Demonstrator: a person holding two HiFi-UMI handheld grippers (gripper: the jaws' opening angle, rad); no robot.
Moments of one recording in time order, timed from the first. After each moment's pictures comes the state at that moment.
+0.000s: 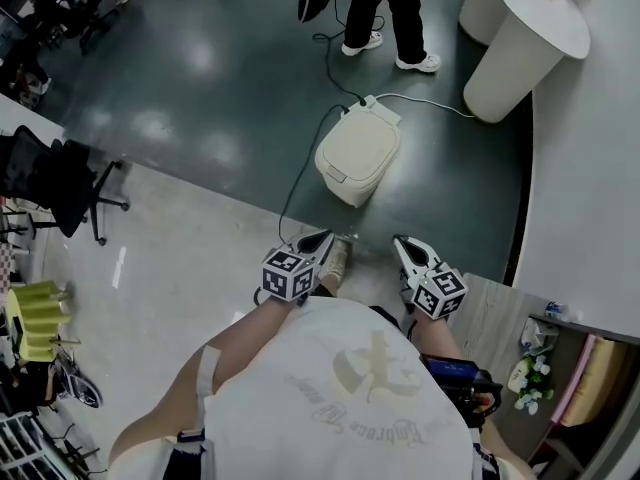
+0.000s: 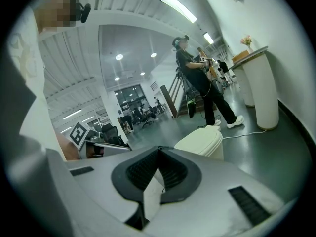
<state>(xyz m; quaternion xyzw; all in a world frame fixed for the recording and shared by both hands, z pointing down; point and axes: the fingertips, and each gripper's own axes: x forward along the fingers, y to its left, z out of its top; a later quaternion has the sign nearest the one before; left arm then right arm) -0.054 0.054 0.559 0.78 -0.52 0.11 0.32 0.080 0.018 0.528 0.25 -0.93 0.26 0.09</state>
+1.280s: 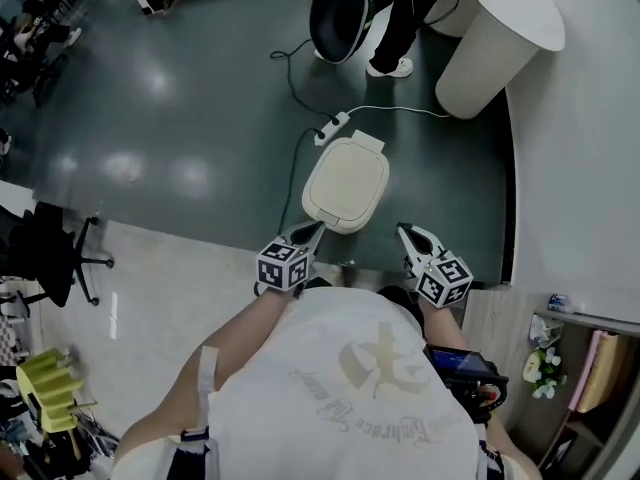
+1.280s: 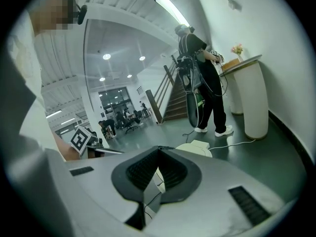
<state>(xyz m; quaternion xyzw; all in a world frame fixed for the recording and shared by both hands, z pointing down) -0.139 -0.108 0.578 0.81 -0.46 0.11 0.33 0.025 -0.128 0.519 0.35 -0.90 0.25 0.09</state>
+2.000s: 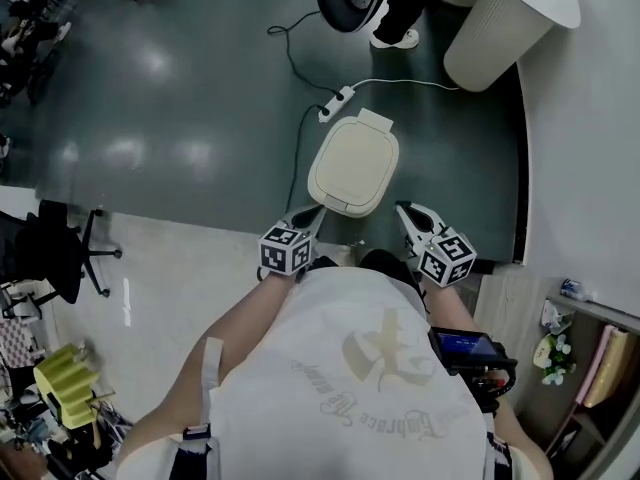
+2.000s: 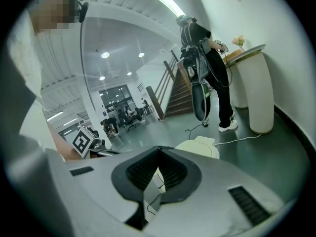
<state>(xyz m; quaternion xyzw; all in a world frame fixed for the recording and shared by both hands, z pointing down) -0.156 -0.125 0.615 0.80 -0.46 0.15 0.35 -0.001 -0.153 0.543 0.33 -0.90 0.27 0.10</state>
